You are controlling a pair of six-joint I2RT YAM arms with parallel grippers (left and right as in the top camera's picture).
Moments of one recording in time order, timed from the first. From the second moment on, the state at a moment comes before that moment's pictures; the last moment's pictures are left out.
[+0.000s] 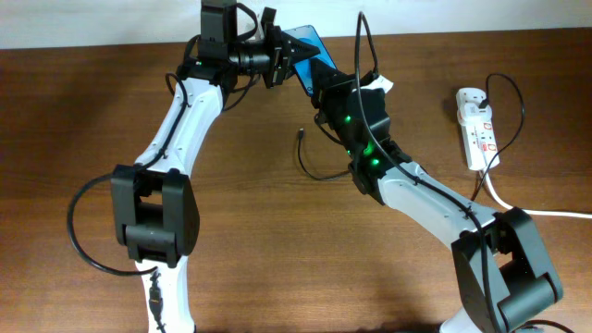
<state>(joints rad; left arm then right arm) -0.22 2.20 1.94 -0.23 1.06 -1.21 0.46 1.76 1.08 0.62 0.07 1.70</state>
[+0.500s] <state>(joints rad) -0.16 2.20 1.94 -0.23 0.96 -1.21 0.46 1.76 1.09 0.64 0.08 1.58</state>
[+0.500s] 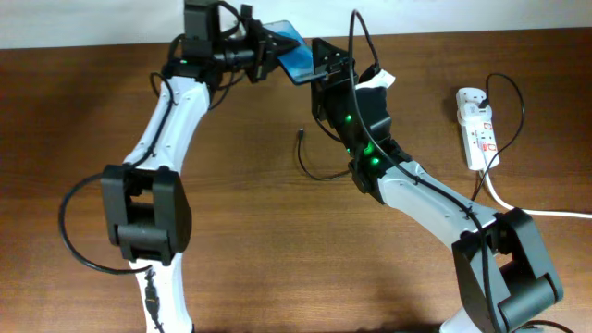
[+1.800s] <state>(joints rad) 0.15 2.20 1.91 -0.41 1.49 -0.87 0.30 1.89 1.63 -0.72 -0.28 0.47</state>
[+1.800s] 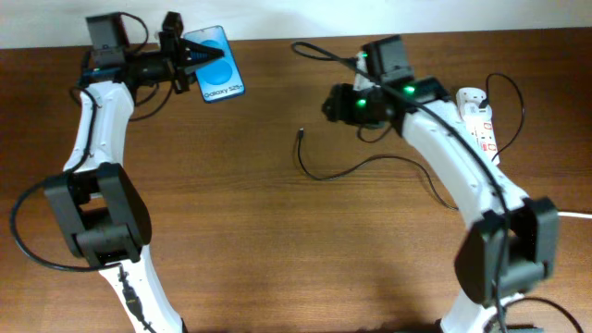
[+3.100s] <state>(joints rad) 0.15 2.20 1.91 -0.41 1.41 -0.77 0.41 2.28 1.65 -0.46 -0.39 0.57</state>
